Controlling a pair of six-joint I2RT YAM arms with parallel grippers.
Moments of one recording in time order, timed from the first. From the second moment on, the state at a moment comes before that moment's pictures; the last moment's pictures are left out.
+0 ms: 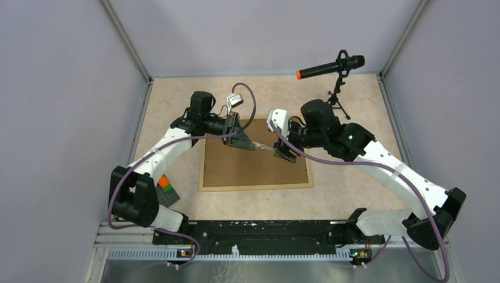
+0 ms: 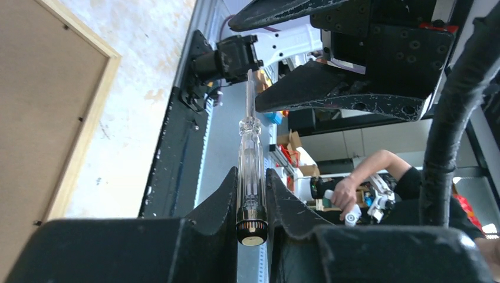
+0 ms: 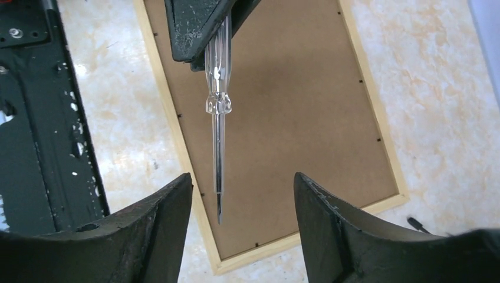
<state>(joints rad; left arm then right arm) -0.35 1.44 1.09 -0.26 1.35 -0.56 0.79 1.21 1.29 -0.71 -0.29 -0.46</state>
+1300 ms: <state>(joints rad) -0.37 1.21 1.00 -0.12 1.33 -0.34 0.70 1.32 1.30 -0.71 -0.90 -0.13</state>
